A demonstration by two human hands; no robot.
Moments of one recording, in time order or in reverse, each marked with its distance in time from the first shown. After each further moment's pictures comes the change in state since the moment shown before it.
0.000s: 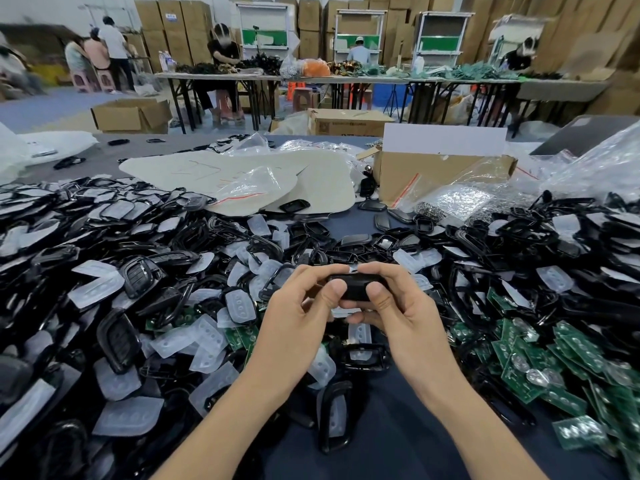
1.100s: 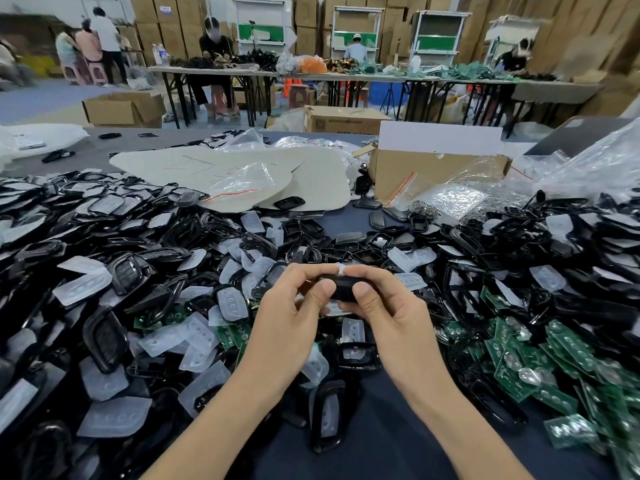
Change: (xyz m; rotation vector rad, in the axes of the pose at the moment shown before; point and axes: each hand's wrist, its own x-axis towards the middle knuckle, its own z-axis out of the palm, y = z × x) left_hand -0.001 -0.004 0.002 -0.030 0.028 -0.013; right_hand -0.003 0.001 0.005 -0.095 0.060 0.035
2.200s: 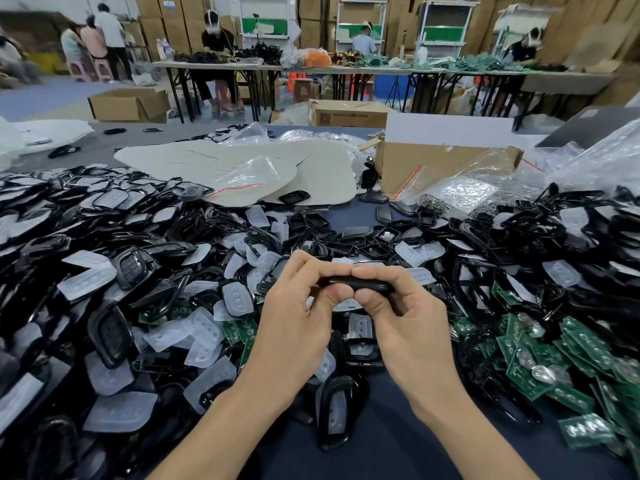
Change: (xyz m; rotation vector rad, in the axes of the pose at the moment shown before) left_hand -0.003 0.006 0.001 0.192 0.043 0.168; right_hand -0.009 -0.010 0.005 -0.118 0.040 -0.122
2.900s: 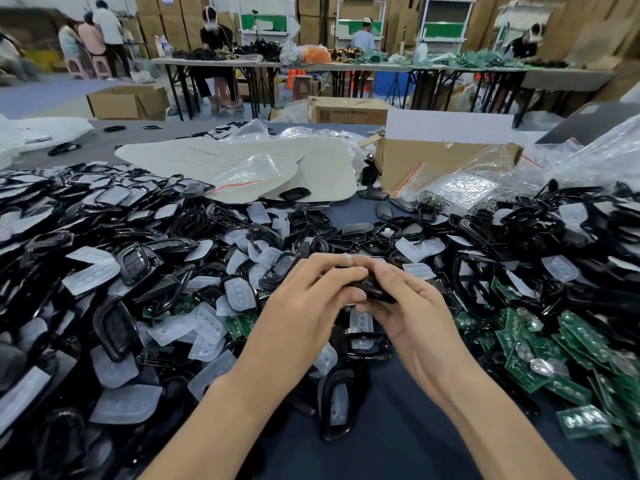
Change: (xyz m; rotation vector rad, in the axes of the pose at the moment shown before) left_hand 0.002 -0.020 -0.001 0.365 -0.050 0.414; right_hand 0.012 0.003 -0.008 0.494 -0.080 0.344
